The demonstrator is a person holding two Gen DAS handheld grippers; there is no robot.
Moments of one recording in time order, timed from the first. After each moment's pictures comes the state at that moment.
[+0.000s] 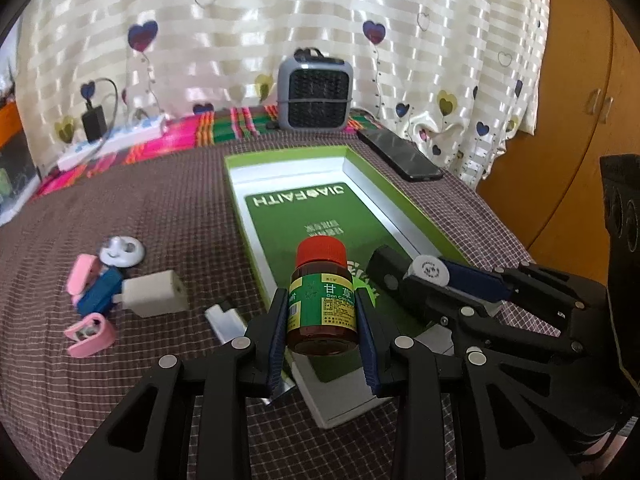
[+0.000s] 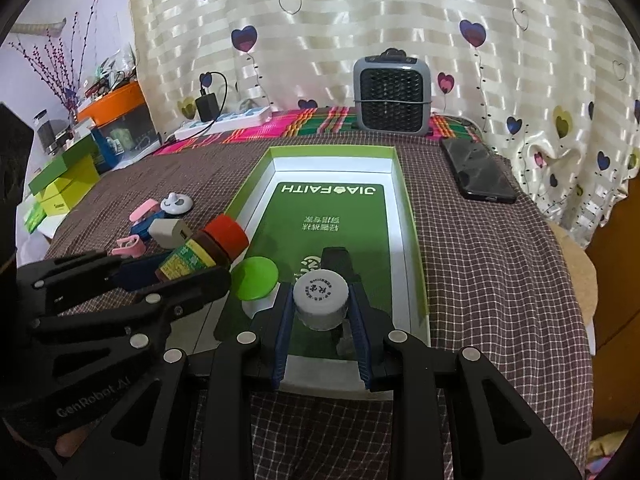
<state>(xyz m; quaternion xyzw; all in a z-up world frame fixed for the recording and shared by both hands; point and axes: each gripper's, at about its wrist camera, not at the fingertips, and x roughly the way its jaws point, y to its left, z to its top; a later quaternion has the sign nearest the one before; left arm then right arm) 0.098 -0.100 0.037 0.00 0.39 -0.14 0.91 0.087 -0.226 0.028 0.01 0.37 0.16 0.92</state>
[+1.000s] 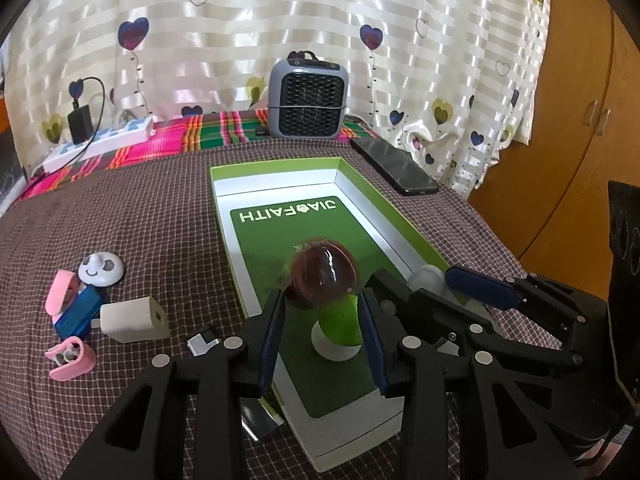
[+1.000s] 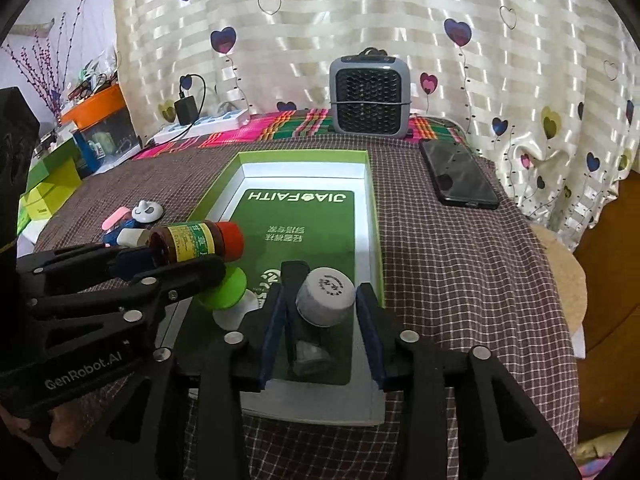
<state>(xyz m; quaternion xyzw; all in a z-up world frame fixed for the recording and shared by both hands) 0.113 -0.104 0.038 -0.01 0.38 -0.15 0.91 0.100 -0.241 0.026 0.01 0.36 0.13 0.92</state>
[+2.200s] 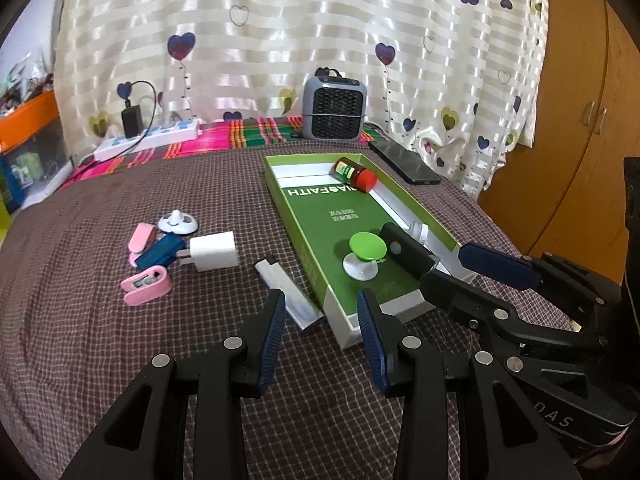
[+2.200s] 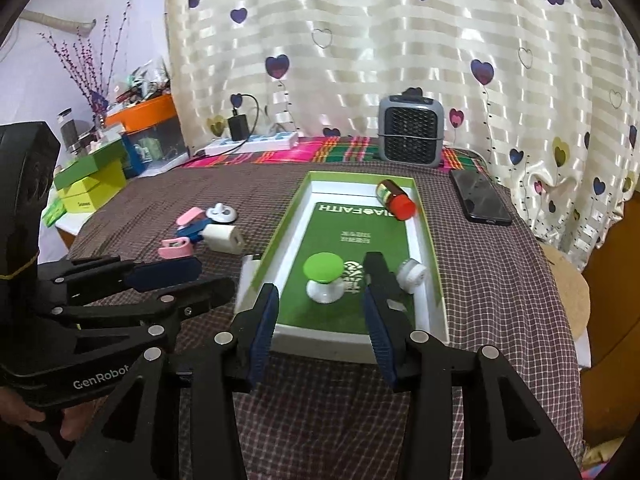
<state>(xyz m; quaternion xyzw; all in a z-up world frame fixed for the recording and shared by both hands) 0.030 -0.060 0.057 -0.01 0.36 -0.12 0.93 0.029 -0.208 0.059 0.00 0.32 0.18 0.93</state>
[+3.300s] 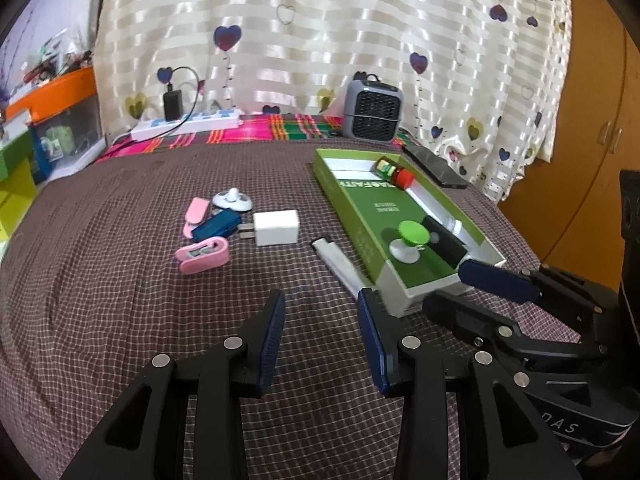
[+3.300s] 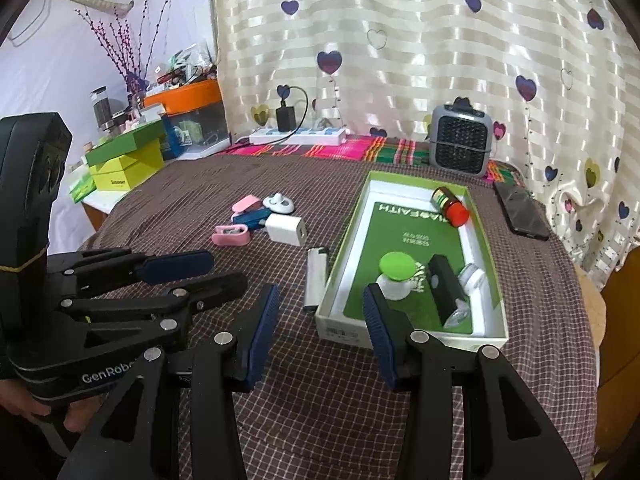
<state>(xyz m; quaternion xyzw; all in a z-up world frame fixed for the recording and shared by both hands) 0.010 -0.012 0.054 -0.03 0.36 -0.08 0.93 0.012 -0.166 0.062 -0.02 0.33 0.24 0.92</state>
